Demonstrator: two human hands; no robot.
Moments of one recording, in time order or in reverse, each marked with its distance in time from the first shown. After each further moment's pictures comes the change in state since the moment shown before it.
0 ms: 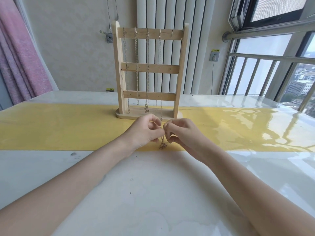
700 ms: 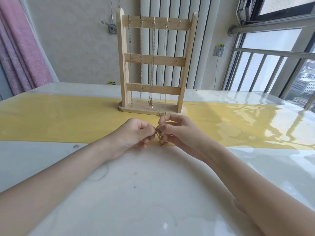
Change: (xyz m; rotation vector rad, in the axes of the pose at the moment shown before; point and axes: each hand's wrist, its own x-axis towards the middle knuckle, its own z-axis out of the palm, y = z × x) left_hand -0.018 -0.018 -0.023 -0.081 -0.141 -0.058; right_hand 0.001 0.004 0.016 0.261 -0.144 0.075
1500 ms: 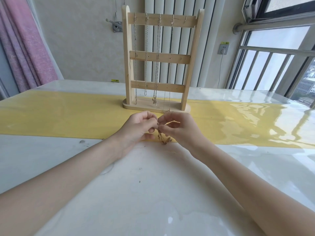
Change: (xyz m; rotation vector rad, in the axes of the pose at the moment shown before) left_hand 0.003 -0.003 0.007 -0.221 0.197 0.043; right_hand 0.002 0.005 0.013 -0.414 0.192 -0.179
